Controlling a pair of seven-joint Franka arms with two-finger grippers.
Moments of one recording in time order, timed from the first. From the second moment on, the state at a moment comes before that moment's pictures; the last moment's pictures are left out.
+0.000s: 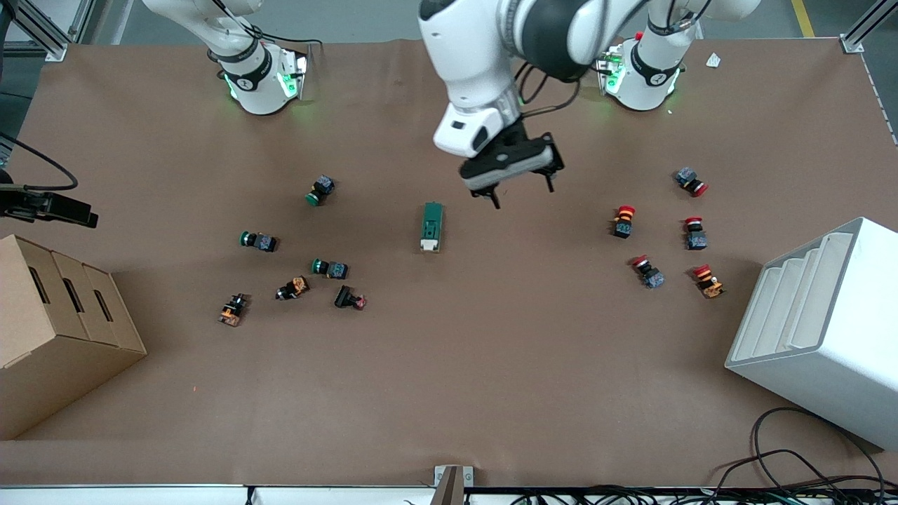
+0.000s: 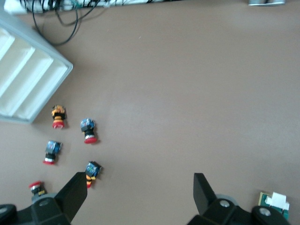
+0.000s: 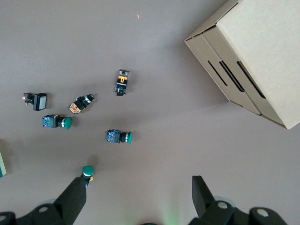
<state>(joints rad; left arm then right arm) -0.45 0.34 -0.45 -1.43 0.56 1.62 -1.12 0.01 0.26 -0.09 -1.25 -0.01 1.35 0.02</state>
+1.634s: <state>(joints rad) 0.07 0.06 -0.21 -1.44 0.11 1.52 -0.11 -0.02 -0.08 -0.03 -1.53 -0.02 1.37 0.05</state>
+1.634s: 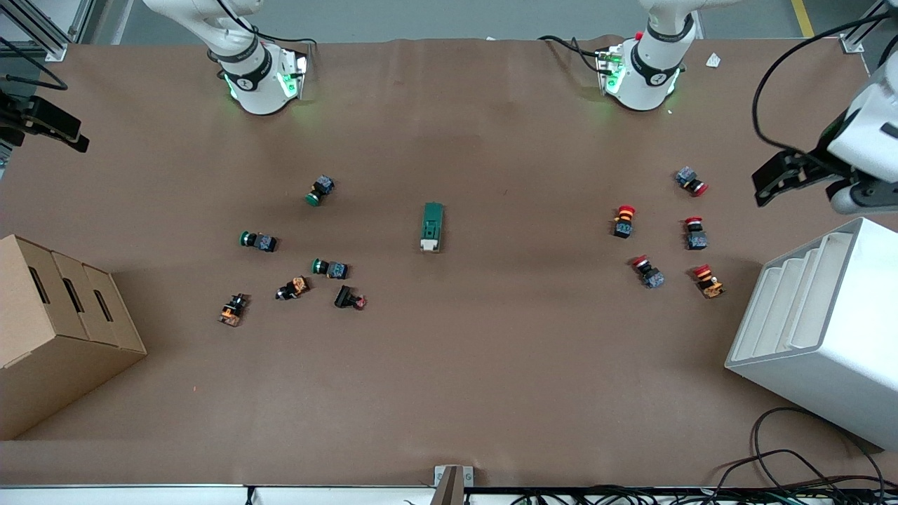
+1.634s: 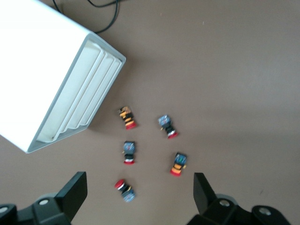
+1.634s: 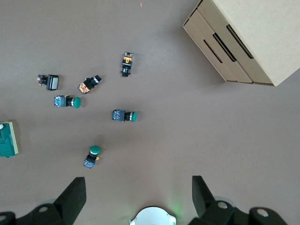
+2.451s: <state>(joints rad) -0.06 -0.10 -0.09 -1.61 0.03 1.47 -0.03 -0.02 -0.09 -0.03 -1.55 -0.02 1.37 0.05</state>
